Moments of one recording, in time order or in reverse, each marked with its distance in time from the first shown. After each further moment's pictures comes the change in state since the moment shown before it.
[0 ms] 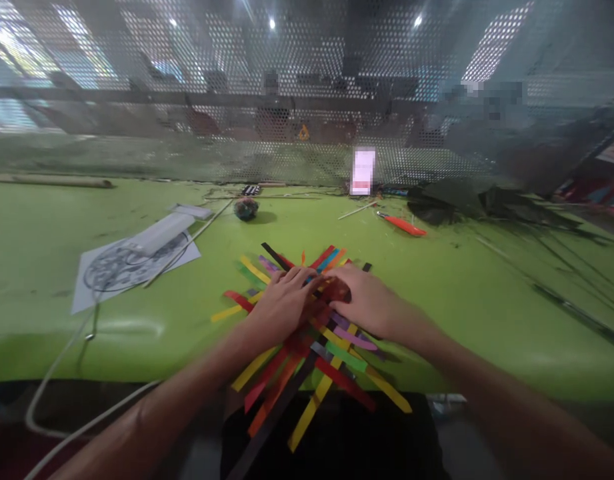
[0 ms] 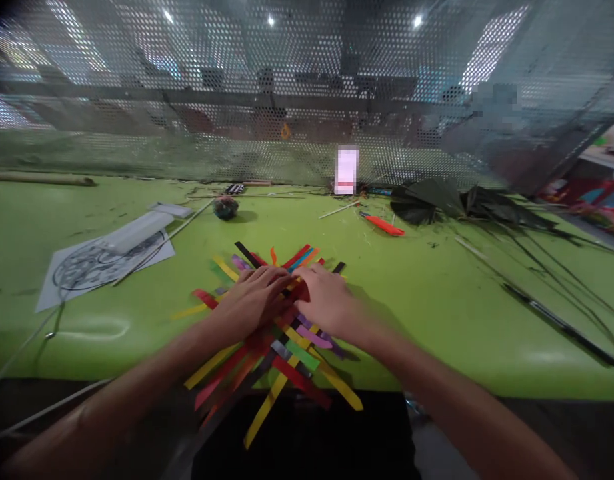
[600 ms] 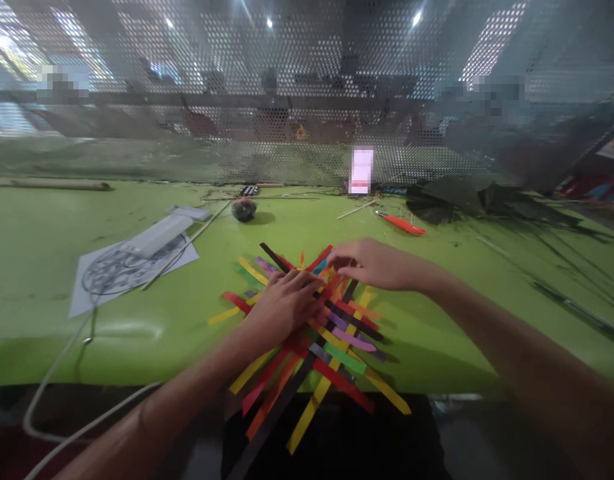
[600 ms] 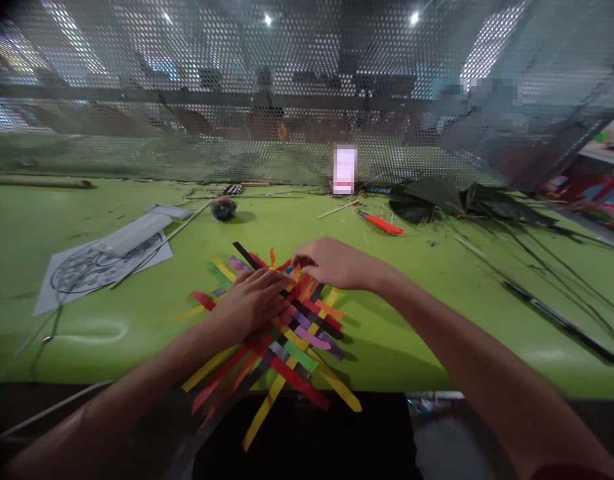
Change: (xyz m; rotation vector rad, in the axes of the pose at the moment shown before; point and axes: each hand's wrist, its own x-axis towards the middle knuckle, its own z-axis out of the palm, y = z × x) left_hand -0.003 -0.002 0.002 0.012 0.024 0.036; right_hand 0.036 0.020 -0.055 -0.045 -0.173 -0.330
